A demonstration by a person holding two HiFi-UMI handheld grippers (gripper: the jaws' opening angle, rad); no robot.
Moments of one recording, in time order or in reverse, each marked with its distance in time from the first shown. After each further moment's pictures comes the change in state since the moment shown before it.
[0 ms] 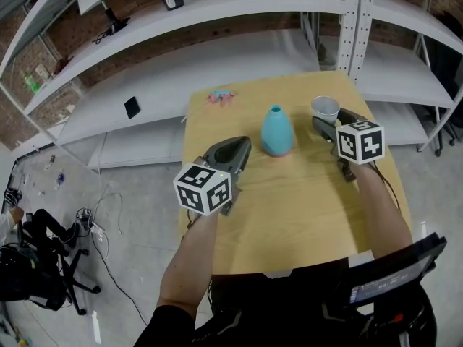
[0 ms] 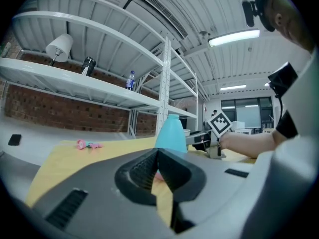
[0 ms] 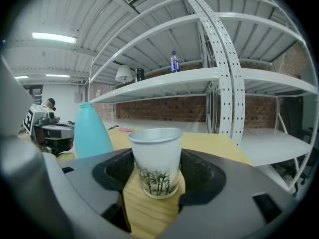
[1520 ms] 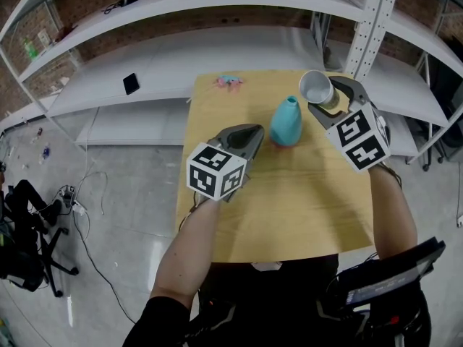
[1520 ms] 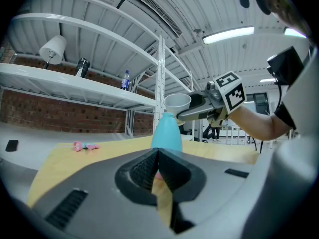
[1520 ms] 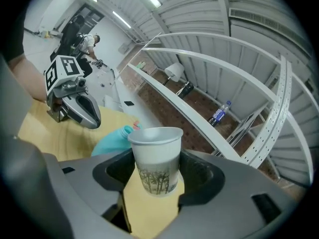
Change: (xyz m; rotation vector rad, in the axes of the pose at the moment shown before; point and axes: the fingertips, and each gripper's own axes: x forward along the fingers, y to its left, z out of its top) left arm 0.002 -0.008 -0.003 0.047 0.008 -0.033; right arm -0.031 0.096 0.093 -0.821 0.039 -0.054
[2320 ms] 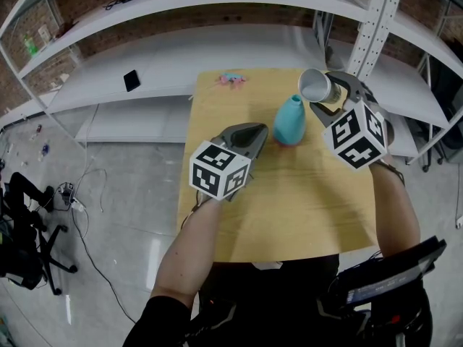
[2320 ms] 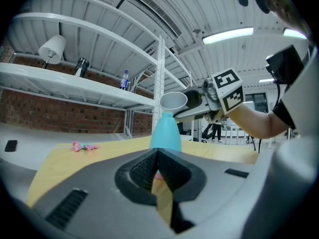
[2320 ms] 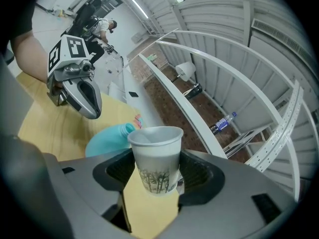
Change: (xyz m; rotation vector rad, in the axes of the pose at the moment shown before) left arm 0.000 0.000 -0.002 0.003 -0.004 -0.010; right arm 0.011 0.003 0.006 -0.199 0.063 -0.028
